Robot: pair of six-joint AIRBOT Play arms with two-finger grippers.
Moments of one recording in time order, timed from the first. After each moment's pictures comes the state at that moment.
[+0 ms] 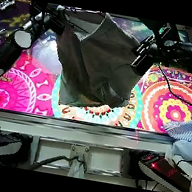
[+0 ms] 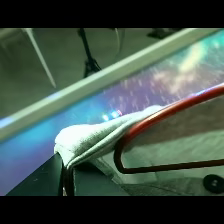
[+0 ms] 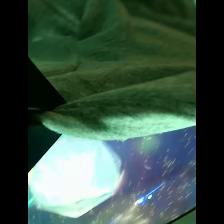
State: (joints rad) left arm -0.20 -1.32 1.29 0.91 -0.11 -0.55; right arm 0.44 -1.13 1.66 -1.51 1.28 0.91
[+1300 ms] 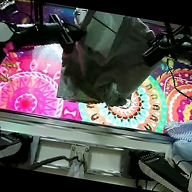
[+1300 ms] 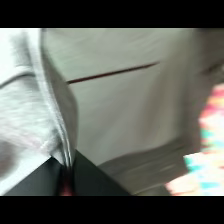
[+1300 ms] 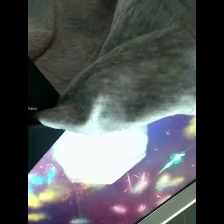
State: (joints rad) left arm -0.26 -1.18 1.32 0.39 -0.85 -0.44; right arm 0.36 -1.14 1.66 -1.61 1.22 1.01
